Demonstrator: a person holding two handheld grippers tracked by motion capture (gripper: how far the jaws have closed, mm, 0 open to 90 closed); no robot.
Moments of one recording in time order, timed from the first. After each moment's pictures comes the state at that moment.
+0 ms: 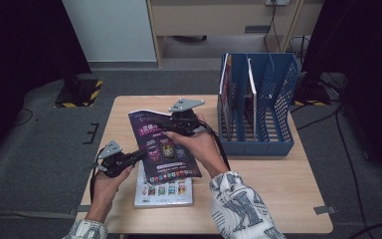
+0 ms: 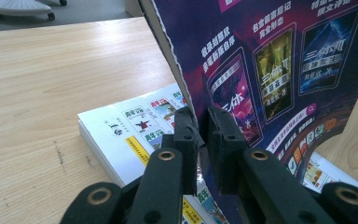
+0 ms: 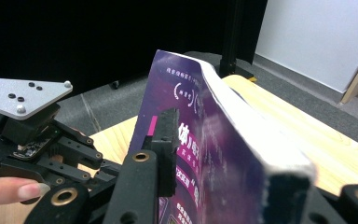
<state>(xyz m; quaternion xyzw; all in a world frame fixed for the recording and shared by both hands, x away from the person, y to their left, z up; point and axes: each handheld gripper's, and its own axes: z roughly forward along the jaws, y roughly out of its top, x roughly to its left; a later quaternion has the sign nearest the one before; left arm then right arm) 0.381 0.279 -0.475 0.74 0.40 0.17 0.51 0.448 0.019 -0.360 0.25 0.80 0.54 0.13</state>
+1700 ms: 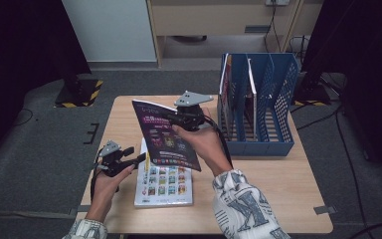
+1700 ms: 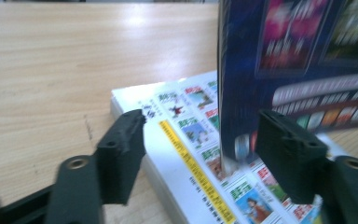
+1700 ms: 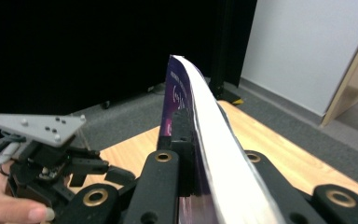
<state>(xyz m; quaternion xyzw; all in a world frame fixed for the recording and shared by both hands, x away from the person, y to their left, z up) 0.390 0.285 -0.492 0.72 0.47 0.17 0.48 0.443 0.004 -0.332 0.25 0.77 0.57 0.16</state>
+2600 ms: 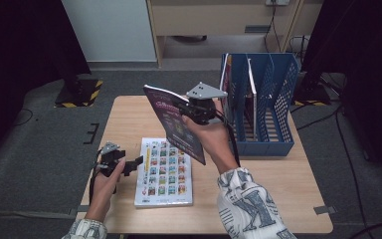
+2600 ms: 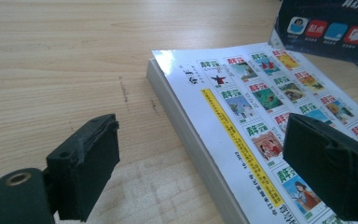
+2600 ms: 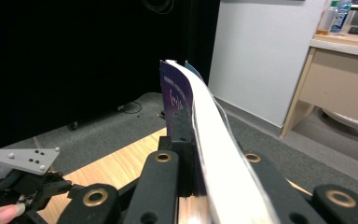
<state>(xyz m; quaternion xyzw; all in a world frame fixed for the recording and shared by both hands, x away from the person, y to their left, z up) 0.397 0.296 -0.507 0.72 0.52 0.17 0.43 0.444 -0.021 -0.313 0.28 0.73 0.58 0.23</state>
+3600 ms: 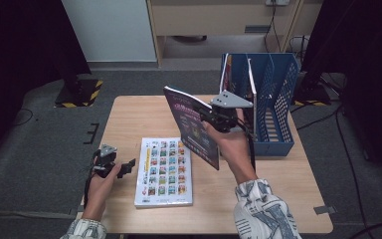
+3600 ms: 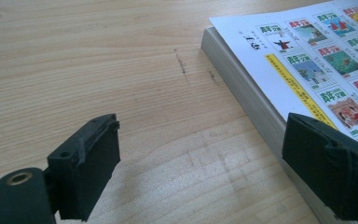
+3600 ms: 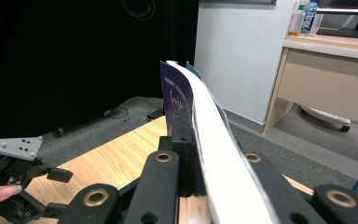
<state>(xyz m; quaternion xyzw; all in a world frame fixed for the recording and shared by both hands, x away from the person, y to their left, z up) 0.397 0.313 -0.518 0.74 0.53 0.22 0.36 0.426 -0.072 -0.322 0.30 0.71 0.58 0.25</state>
